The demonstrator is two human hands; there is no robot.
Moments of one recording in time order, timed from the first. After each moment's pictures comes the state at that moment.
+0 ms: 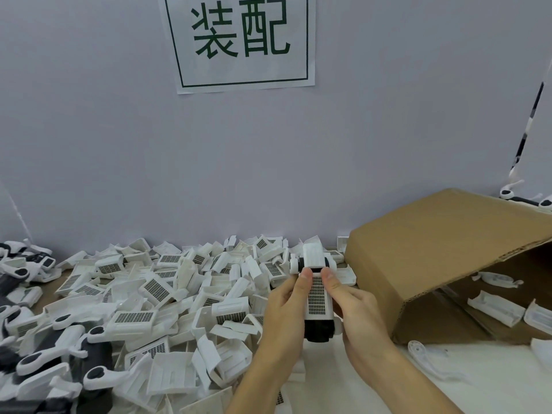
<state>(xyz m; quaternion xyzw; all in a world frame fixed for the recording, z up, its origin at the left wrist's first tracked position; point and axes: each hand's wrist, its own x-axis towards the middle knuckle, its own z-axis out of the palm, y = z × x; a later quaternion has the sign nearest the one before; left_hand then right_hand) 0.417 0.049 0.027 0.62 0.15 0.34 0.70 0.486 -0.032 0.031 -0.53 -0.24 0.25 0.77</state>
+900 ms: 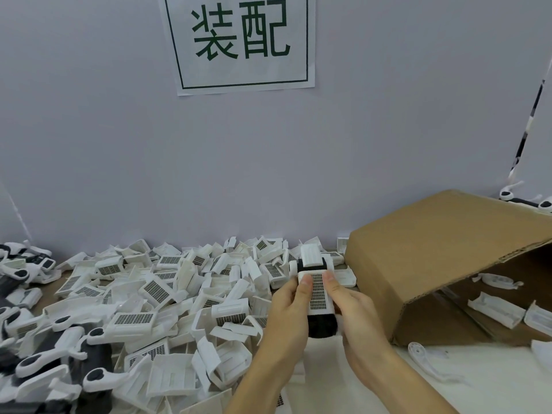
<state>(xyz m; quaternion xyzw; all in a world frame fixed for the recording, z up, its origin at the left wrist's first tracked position) 0.422 0.051 0.022 0.62 0.17 0.33 0.69 0.487 -0.030 0.027 -0.55 -0.24 0.24 0.76</state>
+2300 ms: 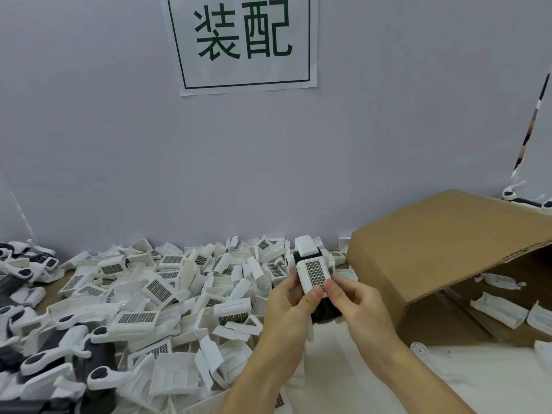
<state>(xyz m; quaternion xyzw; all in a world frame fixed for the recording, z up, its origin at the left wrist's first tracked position) 0.424 0.060 0.014 0.58 0.09 0.31 0.75 0.502 -0.036 0.025 -0.58 -0.33 0.18 0.72</state>
